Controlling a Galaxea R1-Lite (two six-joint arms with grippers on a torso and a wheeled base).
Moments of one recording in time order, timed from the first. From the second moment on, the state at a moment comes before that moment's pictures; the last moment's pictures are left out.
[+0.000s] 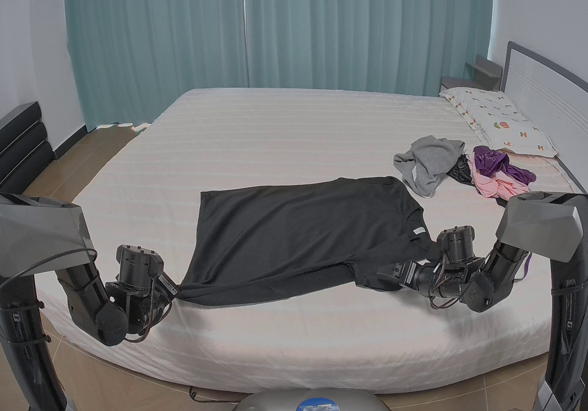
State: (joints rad) left arm -0.23 2.16 -0.45 -0.96 0.31 -0.94; right arm 0.24 2.39 -0.78 -0.94 0.24 0.62
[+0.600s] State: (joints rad) left arm -0.23 2.15 -0.45 -0.96 0.31 -0.94; right arm 0.23 2.39 -0.81 -0.92 0.16 0.62
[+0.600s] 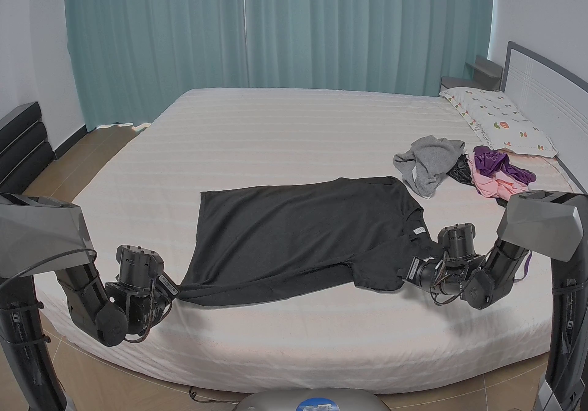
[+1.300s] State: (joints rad) left arm -0.24 2.11 -0.38 -0.95 0.30 -0.84; right arm 0.06 1.97 -0.18 -0.93 0.35 0.54
